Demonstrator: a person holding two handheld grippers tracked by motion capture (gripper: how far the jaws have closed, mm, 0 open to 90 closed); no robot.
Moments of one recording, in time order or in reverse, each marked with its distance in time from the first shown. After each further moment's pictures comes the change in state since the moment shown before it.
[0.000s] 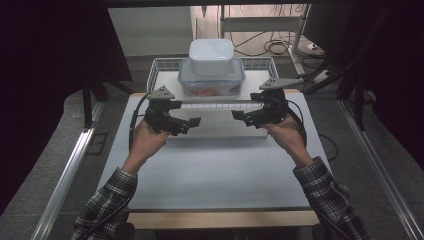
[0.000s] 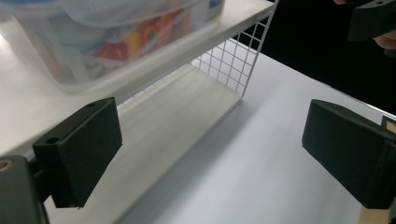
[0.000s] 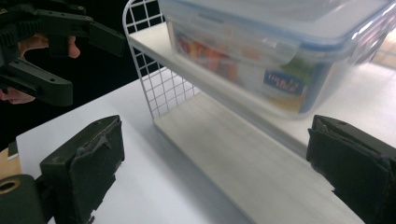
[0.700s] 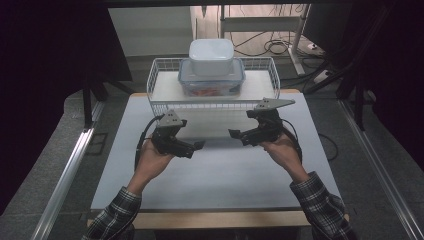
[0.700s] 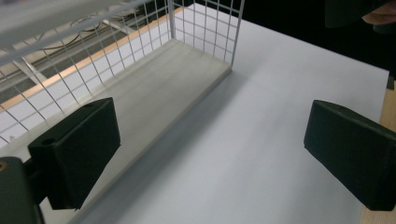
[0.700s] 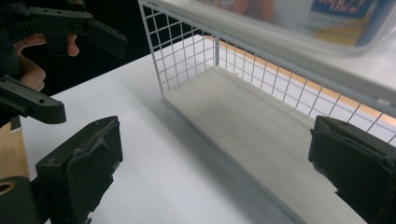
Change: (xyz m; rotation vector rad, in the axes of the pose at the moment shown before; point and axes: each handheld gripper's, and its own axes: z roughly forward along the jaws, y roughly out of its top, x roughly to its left) left arm -0.028 -0.048 0.017 0.034 0.004 0.093; right arm 0.016 -0.045 0.014 0.033 0.022 -0.013
